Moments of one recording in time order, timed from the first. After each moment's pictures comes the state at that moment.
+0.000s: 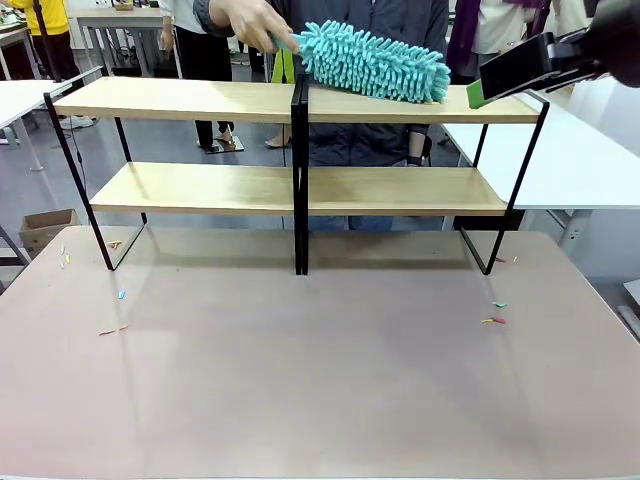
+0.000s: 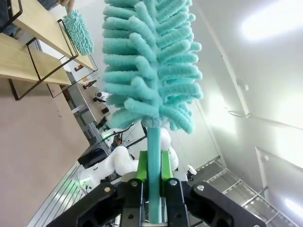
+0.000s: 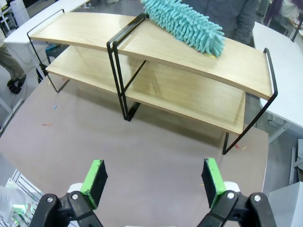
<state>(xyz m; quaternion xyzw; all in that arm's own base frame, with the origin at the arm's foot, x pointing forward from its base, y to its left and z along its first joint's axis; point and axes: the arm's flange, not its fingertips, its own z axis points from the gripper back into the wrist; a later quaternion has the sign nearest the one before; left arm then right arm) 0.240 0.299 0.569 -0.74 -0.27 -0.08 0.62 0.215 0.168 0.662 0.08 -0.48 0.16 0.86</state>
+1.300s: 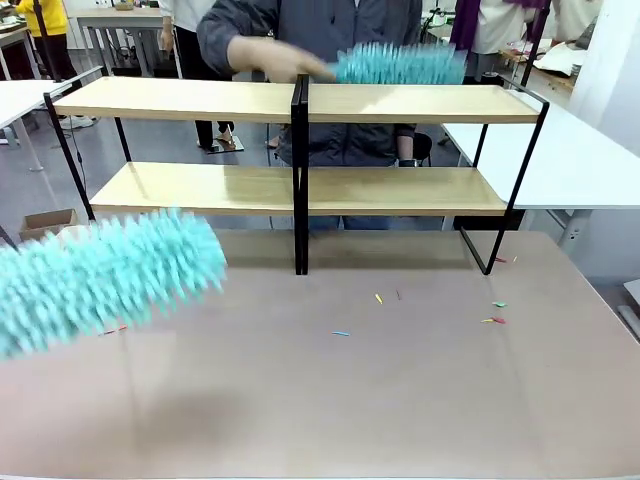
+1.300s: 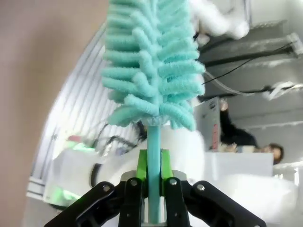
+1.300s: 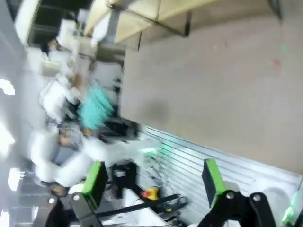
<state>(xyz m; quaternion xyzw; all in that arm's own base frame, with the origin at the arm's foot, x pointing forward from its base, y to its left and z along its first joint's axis) 0.245 0.107 0.461 -0.51 0.05 -0.40 0.77 0.196 -0.106 0.593 0.47 -0.17 -0.06 0.86</state>
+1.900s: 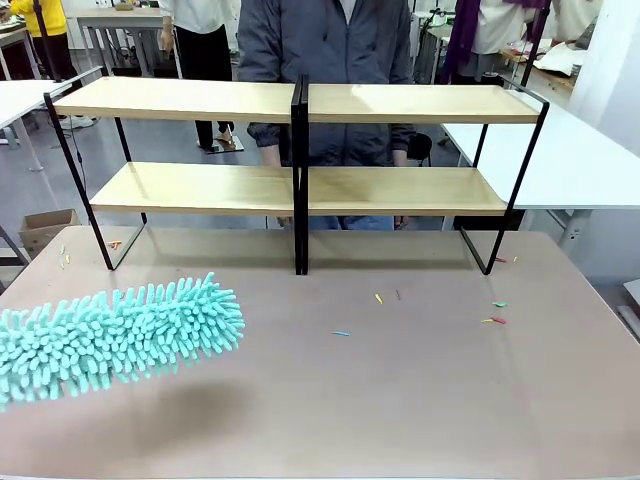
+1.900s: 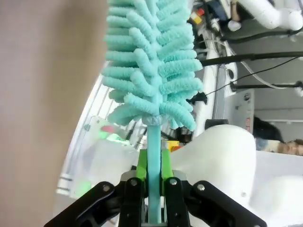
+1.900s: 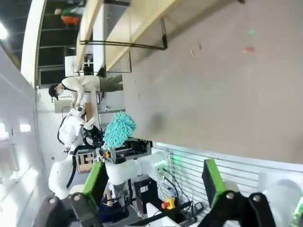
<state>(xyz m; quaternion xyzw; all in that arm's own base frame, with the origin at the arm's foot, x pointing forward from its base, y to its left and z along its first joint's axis) 0.260 0.089 0.422 -0.44 0.05 -0.42 0.79 0.216 -0.136 0.543 0.48 -0.13 -0.16 0.85</state>
